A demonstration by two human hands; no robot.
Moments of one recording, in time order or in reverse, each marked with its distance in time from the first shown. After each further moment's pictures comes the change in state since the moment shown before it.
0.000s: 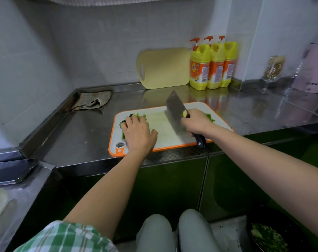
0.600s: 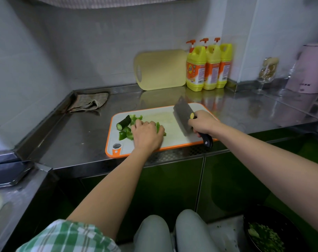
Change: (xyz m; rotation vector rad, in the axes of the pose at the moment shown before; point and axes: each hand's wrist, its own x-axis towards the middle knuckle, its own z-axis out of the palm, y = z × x) left_hand -0.002 0.027 -0.007 -0.207 -0.134 0.053; right_hand -0.001 0.019 -0.019 0.008 0.017 0.095
